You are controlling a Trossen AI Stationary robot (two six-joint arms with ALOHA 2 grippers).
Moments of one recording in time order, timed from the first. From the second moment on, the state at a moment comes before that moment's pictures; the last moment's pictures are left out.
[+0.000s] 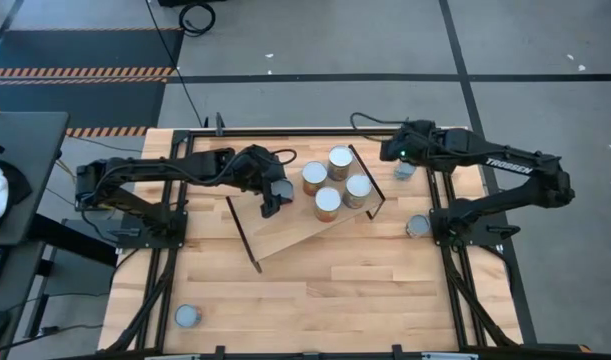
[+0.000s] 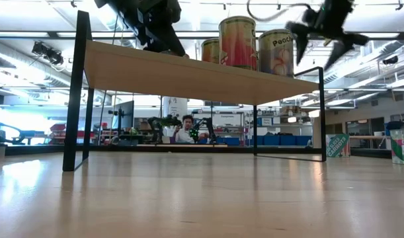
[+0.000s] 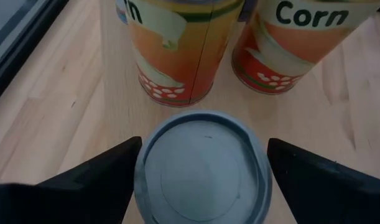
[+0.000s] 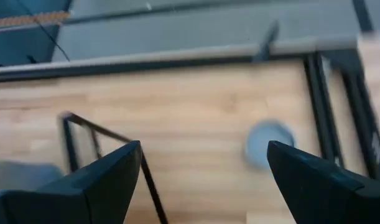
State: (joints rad) left arm 0.17 1.39 1.12 -0.47 0.02 -0.10; right arm -0.29 1.10 1.15 -1.20 0.58 1.22
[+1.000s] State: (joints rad) left arm 0.16 1.19 1.12 -0.37 0.00 -0.15; right arm -0.71 1.13 0.71 -0.86 0.31 1.42
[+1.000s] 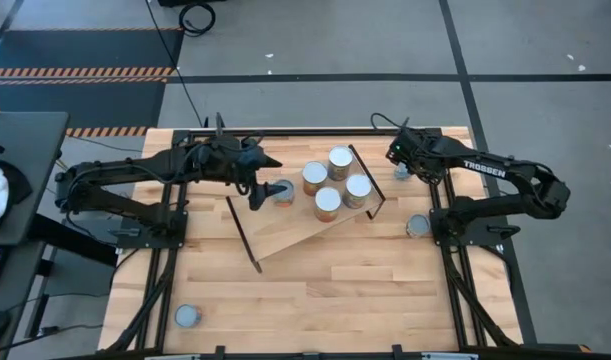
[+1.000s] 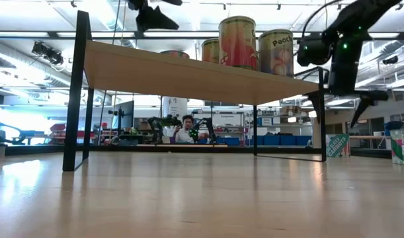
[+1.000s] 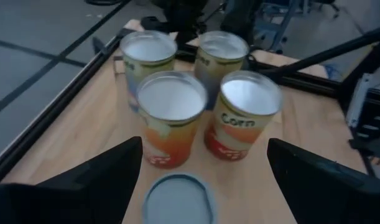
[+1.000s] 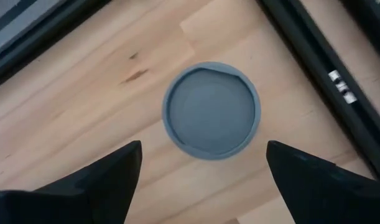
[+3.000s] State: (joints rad) left arm 0.04 1.04 1.12 -0.53 0.00 -0.08; right arm -0.09 1.42 1.65 -0.89 0.77 0.88
